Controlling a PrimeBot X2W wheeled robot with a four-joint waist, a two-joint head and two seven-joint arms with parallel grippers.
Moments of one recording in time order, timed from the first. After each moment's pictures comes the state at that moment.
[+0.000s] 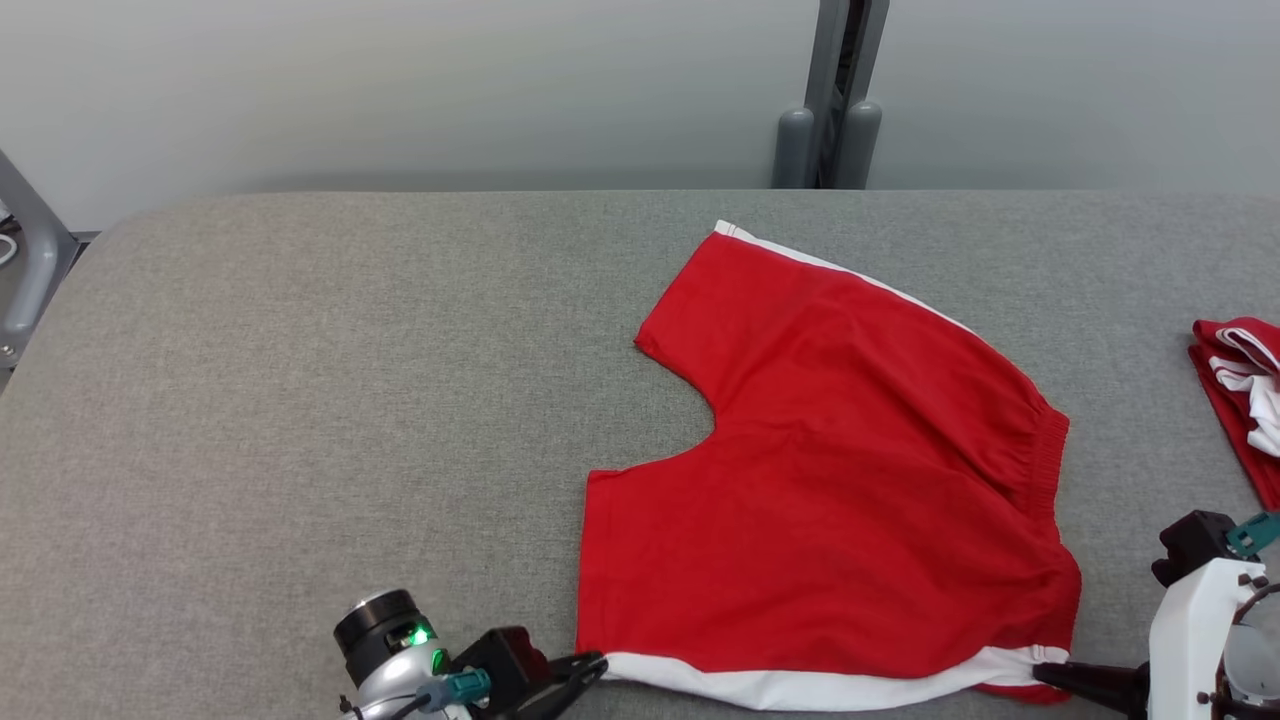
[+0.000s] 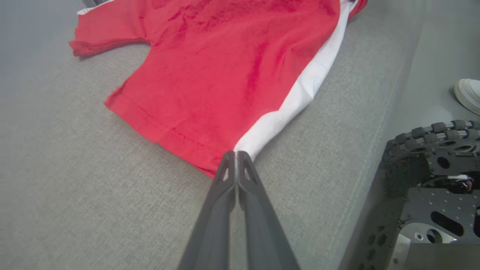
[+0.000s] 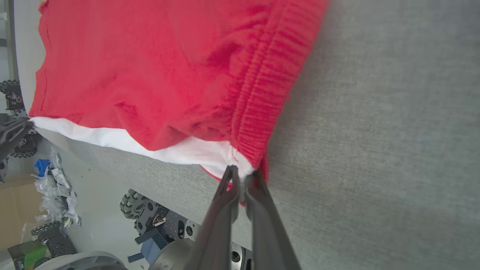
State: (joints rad) left arm -0.40 0.53 -1.13 0.17 -0.51 -0.11 0.00; right arm -0.53 -0.88 1.21 0.27 1.66 0.13 0.36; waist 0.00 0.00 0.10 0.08
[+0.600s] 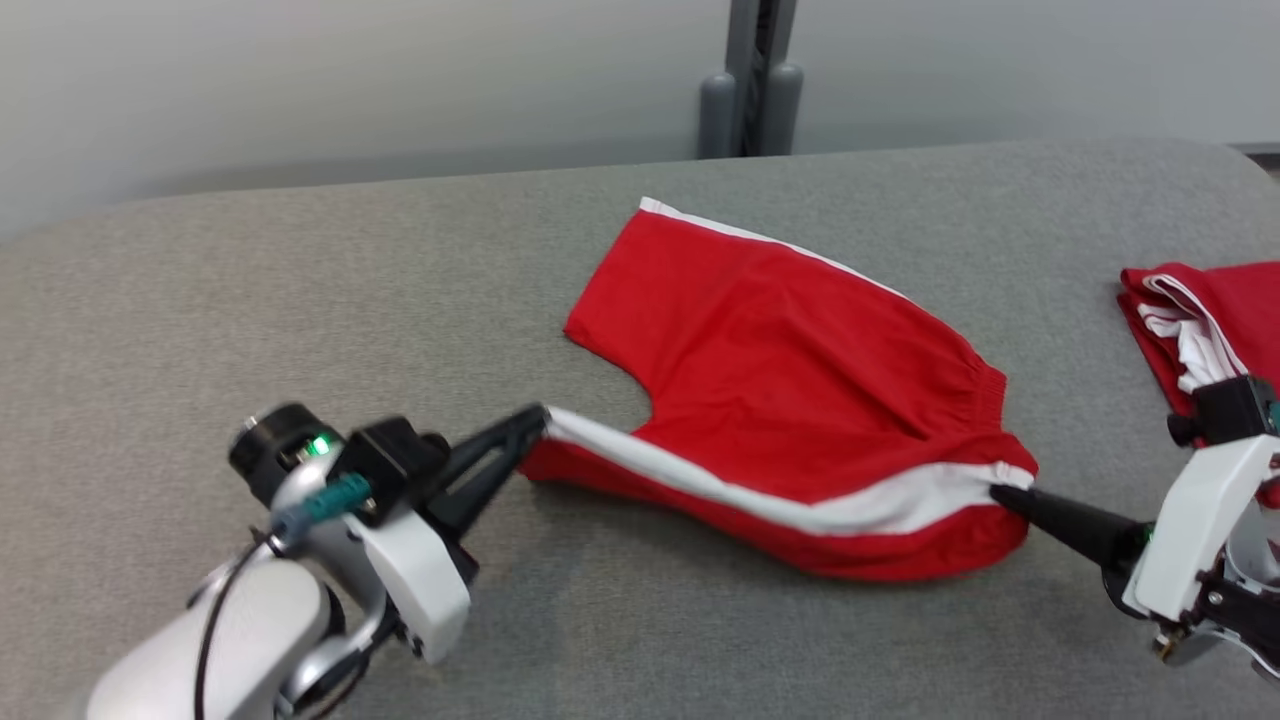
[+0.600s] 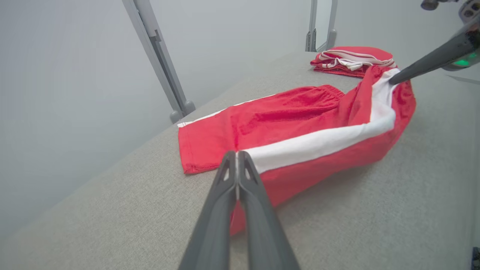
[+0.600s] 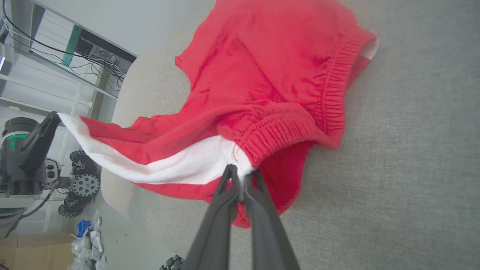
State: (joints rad) left arm -0.52 0.58 -0.92 0.06 -0.62 -0.02 -0.05; right arm -0.58 -0.88 1.04 0.13 1.70 0.13 0.19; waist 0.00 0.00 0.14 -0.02
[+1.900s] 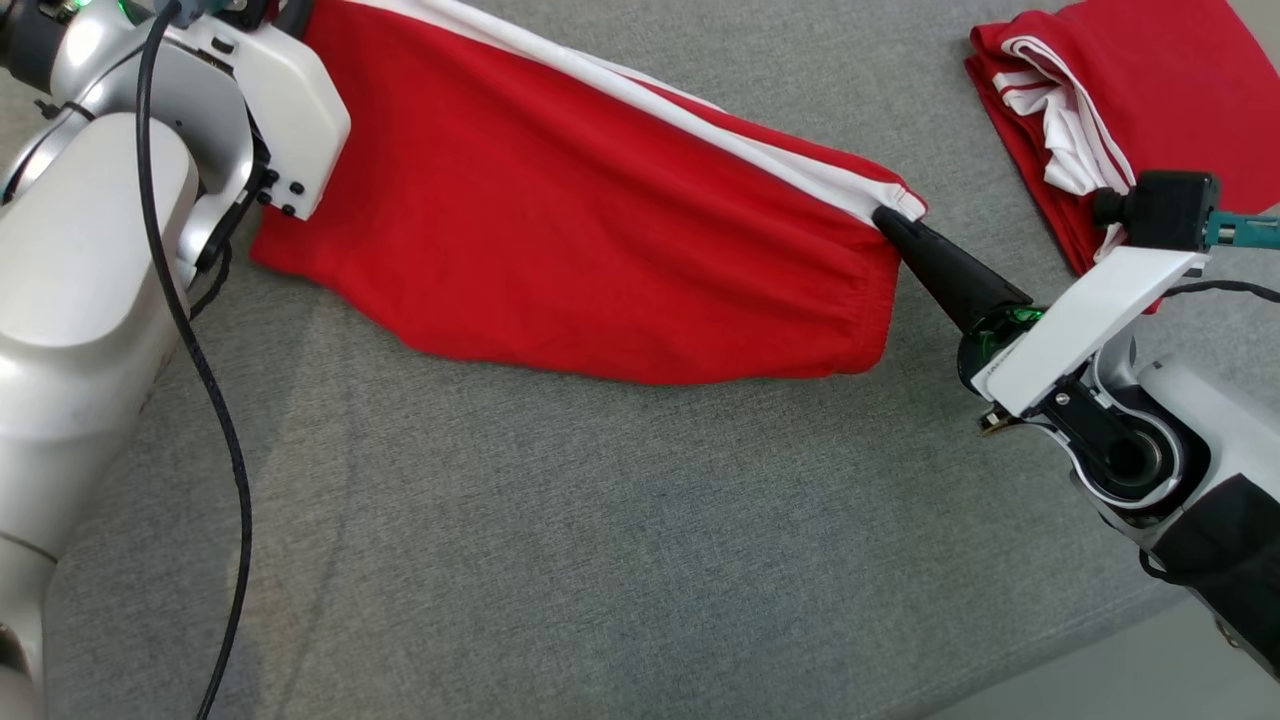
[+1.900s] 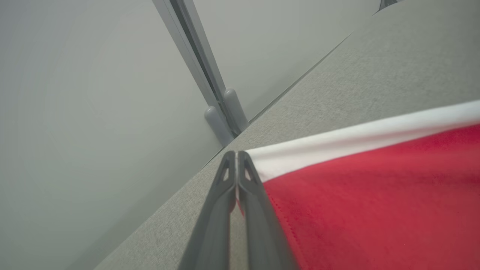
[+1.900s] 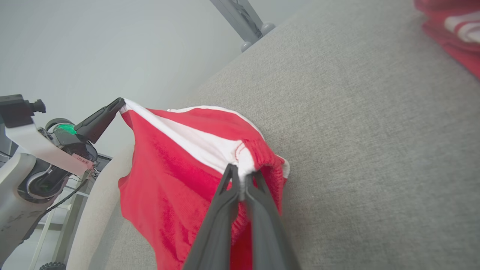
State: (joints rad) left arm -1.19 0.42 -0.87 0.70 -0.49 0.01 0.09; right arm -0.83 -0.53 0.92 0.27 1.55 0.13 -0.07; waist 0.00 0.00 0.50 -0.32
